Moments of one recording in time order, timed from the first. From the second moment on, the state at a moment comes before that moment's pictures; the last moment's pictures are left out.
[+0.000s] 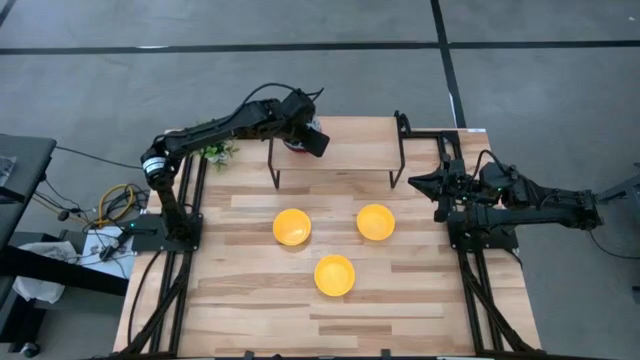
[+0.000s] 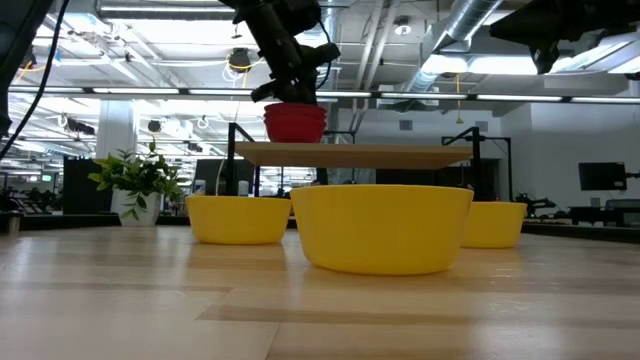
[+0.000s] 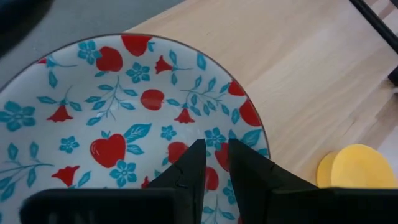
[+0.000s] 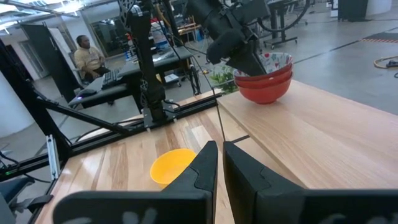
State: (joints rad) left arm 0.42 1.81 1.72 -0.82 -0.11 -0.40; right arm -0.06 0.35 0.51 -0.28 0.16 0.21
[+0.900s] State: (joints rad) left arm 0.42 1.69 1.72 -0.82 -0.12 -0.44; right arm -0.06 0.35 0.51 -0.28 0.16 0.21
